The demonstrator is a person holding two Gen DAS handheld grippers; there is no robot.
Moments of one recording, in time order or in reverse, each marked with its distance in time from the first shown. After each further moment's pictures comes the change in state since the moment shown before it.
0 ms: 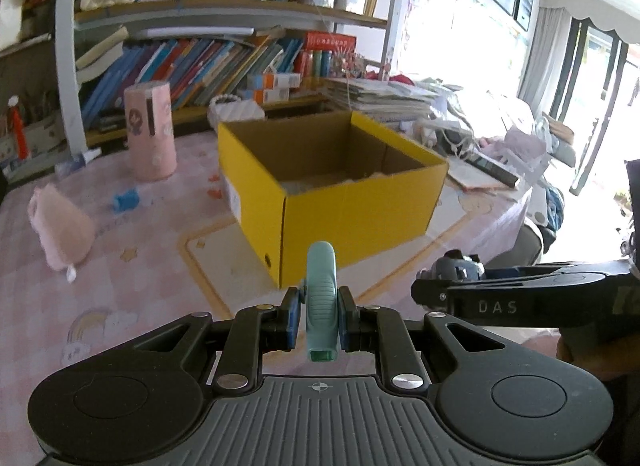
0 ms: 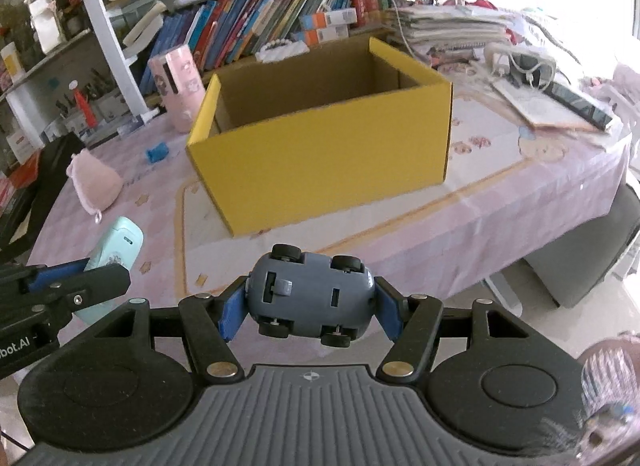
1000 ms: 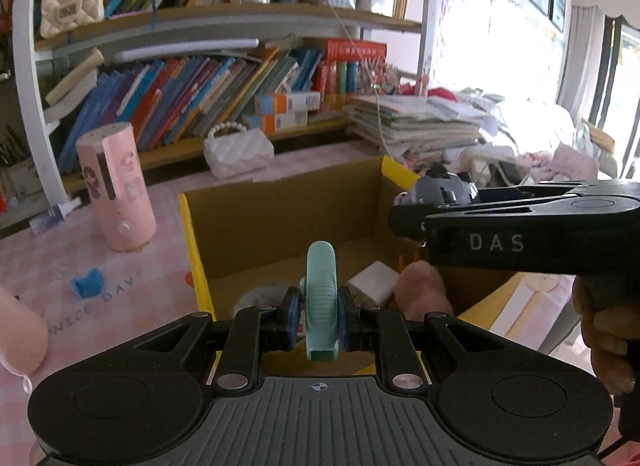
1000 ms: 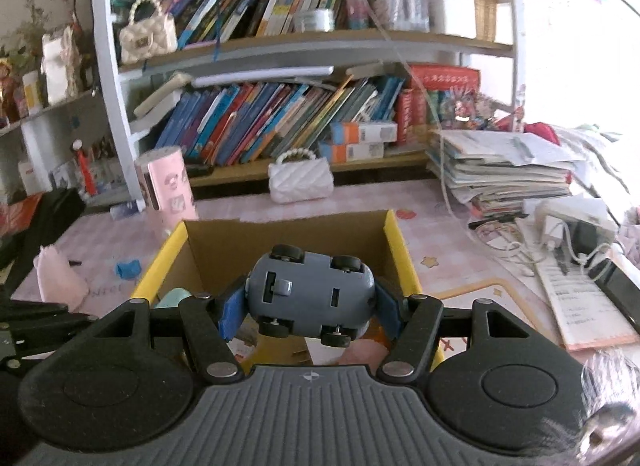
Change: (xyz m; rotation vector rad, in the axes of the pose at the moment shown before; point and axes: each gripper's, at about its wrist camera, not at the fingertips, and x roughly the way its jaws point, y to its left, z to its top) left arm 0.135 -0.020 0.091 0.000 -0.008 0.125; right arm 0.089 -0.046 0.159 -0.225 -0.194 0.107
